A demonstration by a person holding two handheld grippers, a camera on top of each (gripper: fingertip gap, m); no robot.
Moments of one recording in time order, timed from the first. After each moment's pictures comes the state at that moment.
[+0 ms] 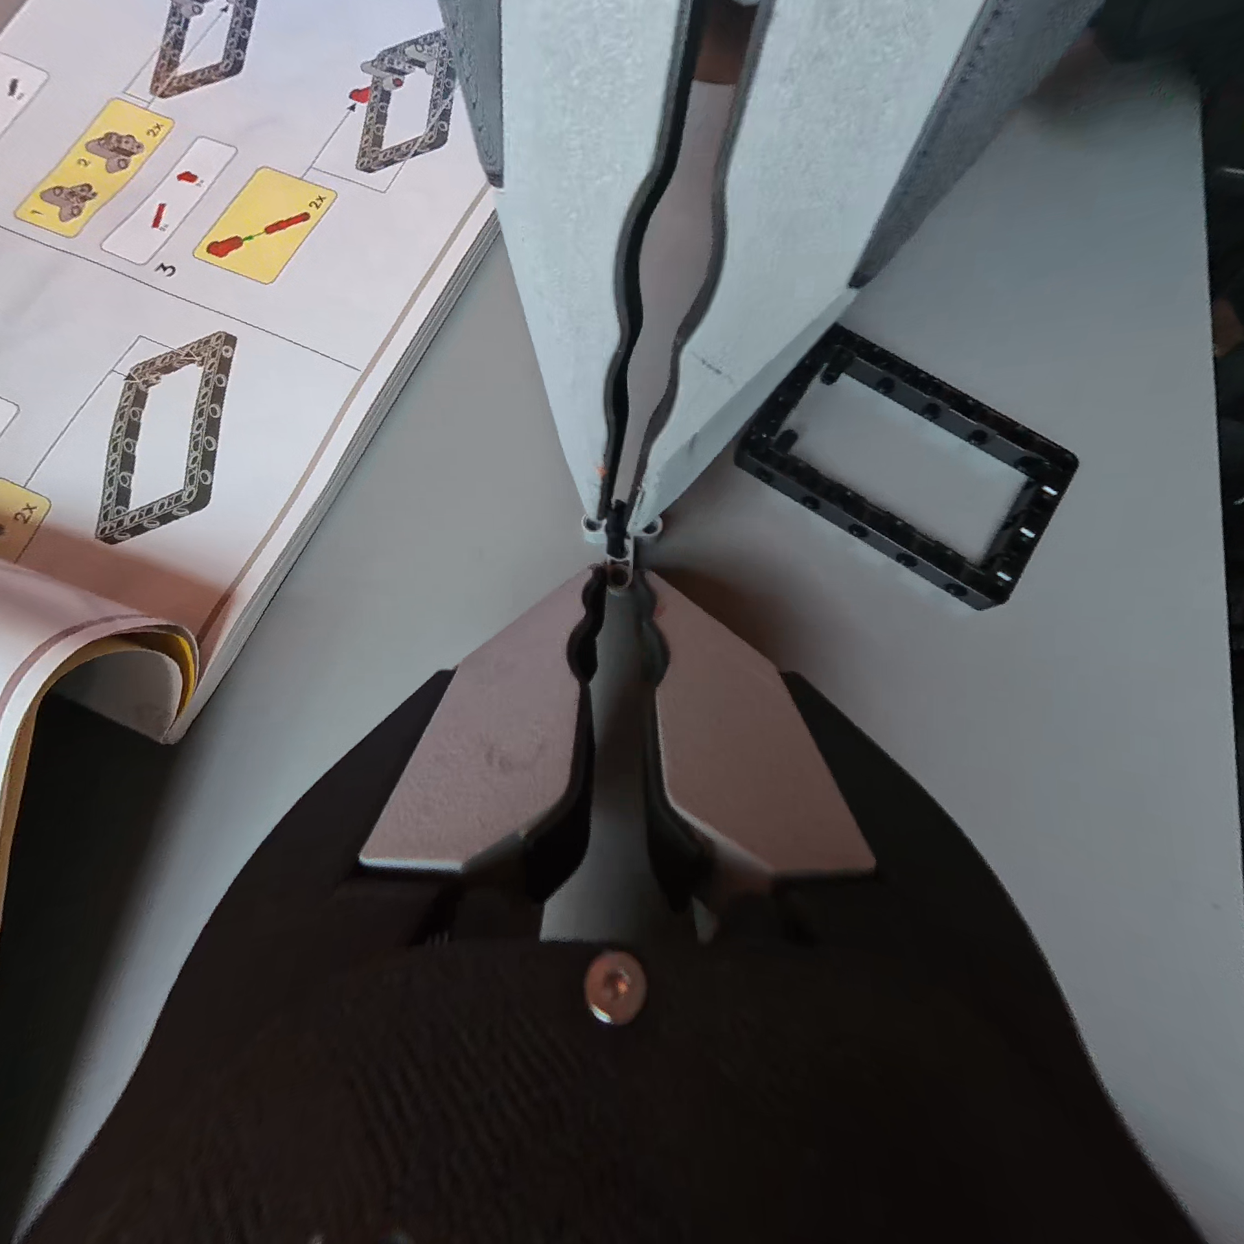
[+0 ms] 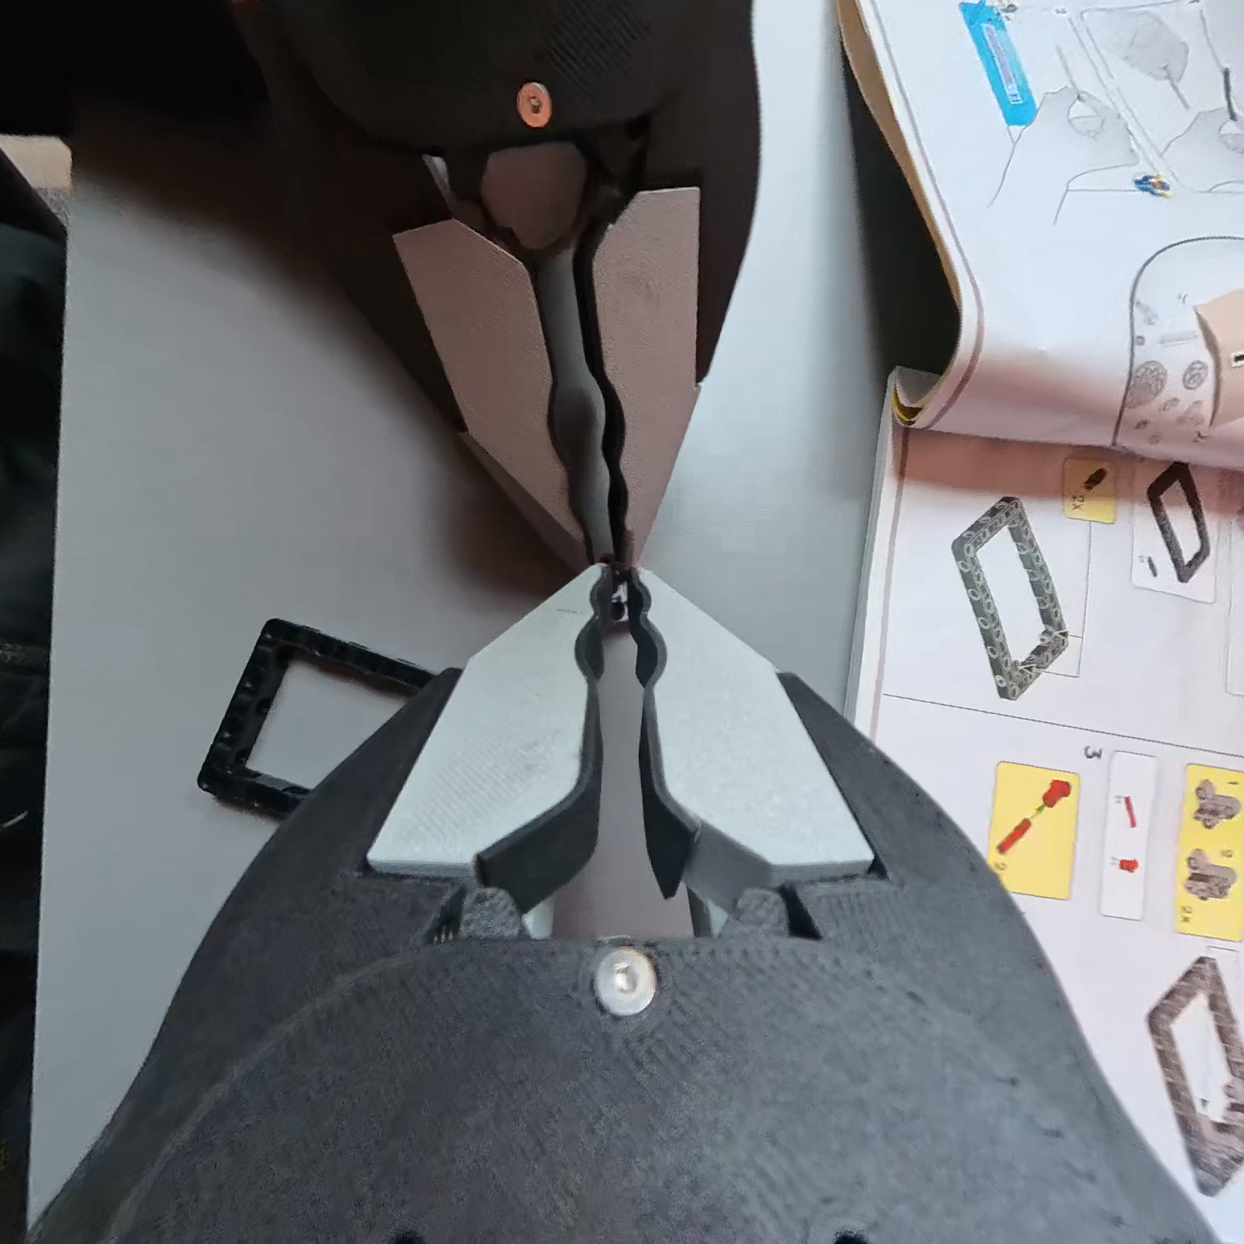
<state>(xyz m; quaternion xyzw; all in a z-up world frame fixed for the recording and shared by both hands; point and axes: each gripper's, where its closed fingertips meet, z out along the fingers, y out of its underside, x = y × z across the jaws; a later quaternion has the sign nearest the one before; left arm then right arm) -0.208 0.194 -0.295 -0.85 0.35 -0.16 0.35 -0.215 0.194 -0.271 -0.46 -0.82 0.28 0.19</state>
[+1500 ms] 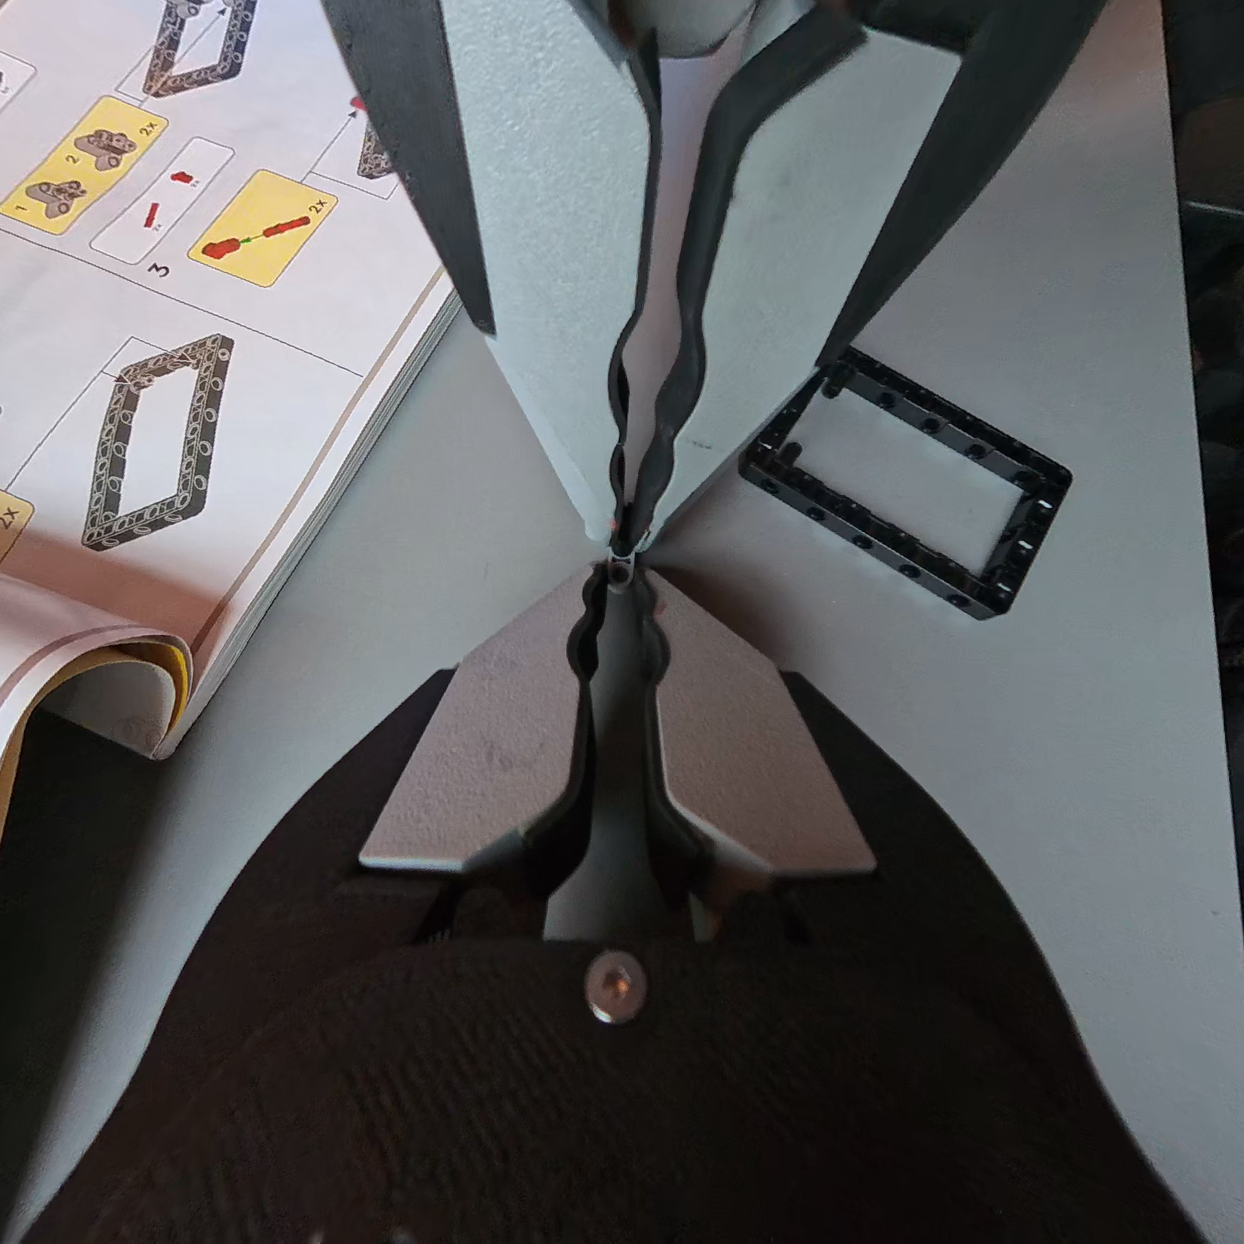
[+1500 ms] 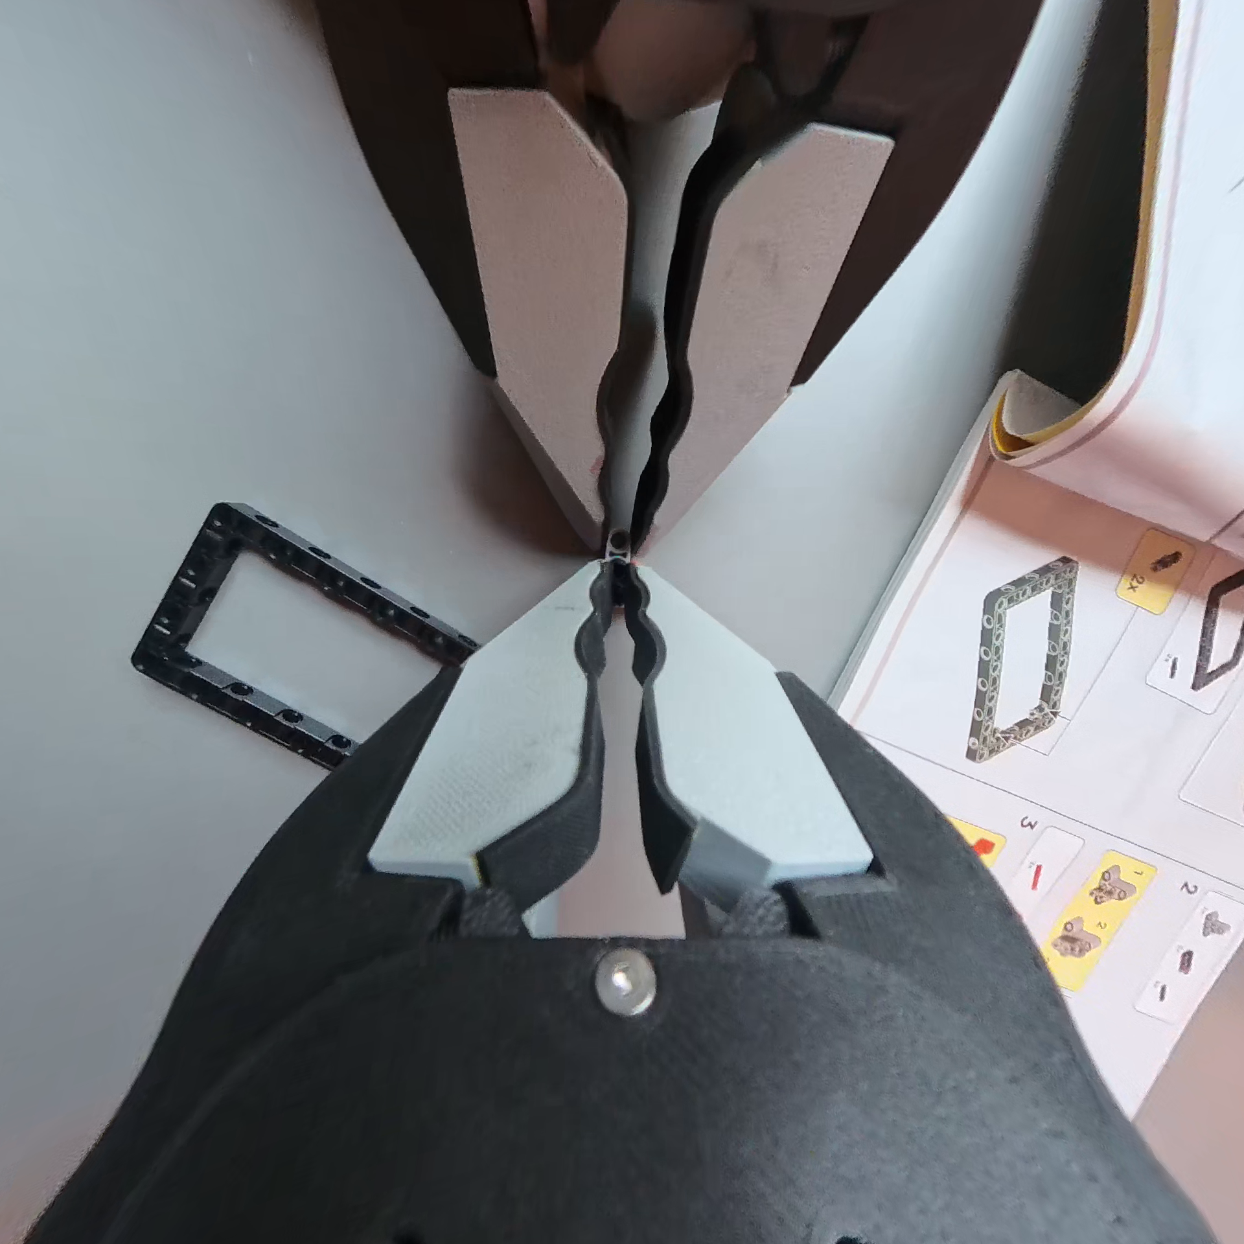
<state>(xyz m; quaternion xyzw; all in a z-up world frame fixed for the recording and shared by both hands) -0.207 0.198 -0.296 -0.85 0.35 -0.18 0.35 -0.210 0.198 -0.291 -0.37 -0.91 0.17 0.11</state>
